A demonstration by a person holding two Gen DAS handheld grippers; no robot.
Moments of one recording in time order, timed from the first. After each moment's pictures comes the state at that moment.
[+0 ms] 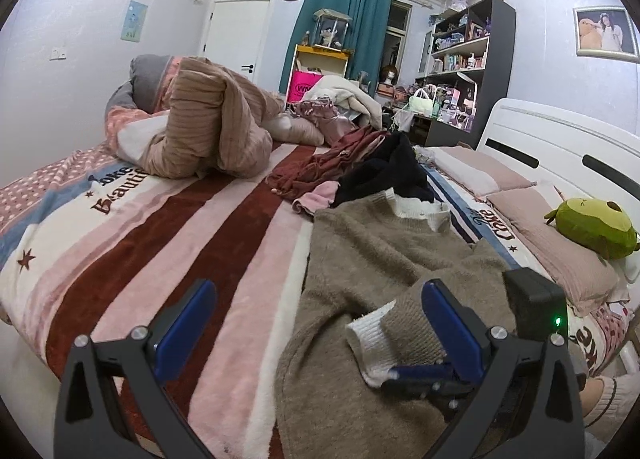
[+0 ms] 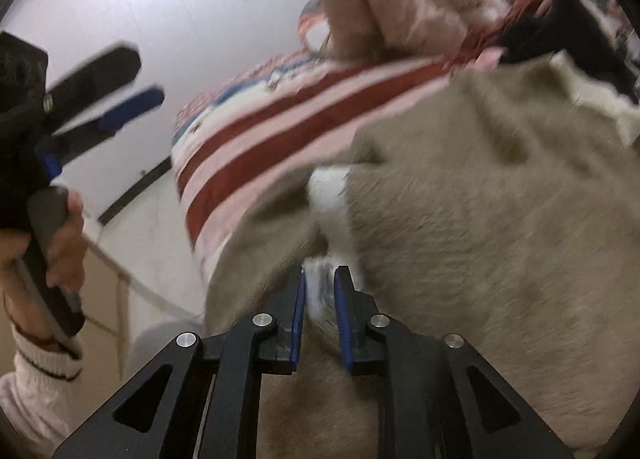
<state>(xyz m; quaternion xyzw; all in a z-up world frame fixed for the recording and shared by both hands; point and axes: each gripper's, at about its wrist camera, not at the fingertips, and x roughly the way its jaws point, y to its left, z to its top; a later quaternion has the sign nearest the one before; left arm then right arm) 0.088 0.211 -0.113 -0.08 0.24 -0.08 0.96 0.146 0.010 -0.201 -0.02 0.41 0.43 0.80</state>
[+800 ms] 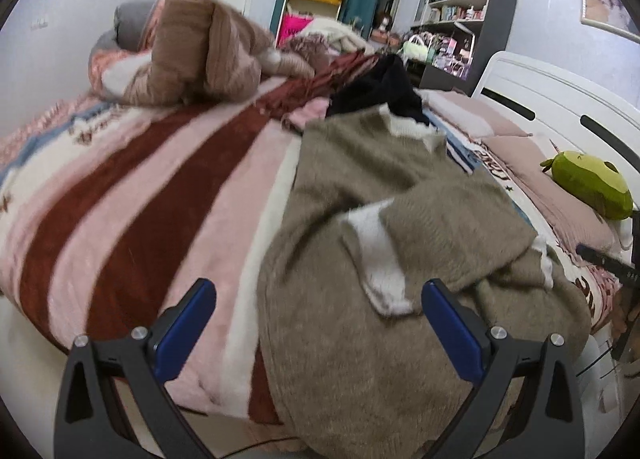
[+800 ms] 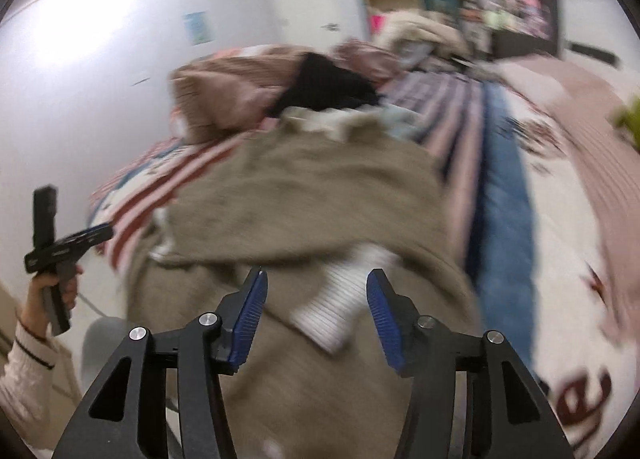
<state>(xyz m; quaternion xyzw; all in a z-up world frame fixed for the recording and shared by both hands) 0.079 0.199 -0.178 -0.08 0.34 -0.11 0.93 0.040 -0.275 -0.156 0.07 0.34 0.18 0.92</state>
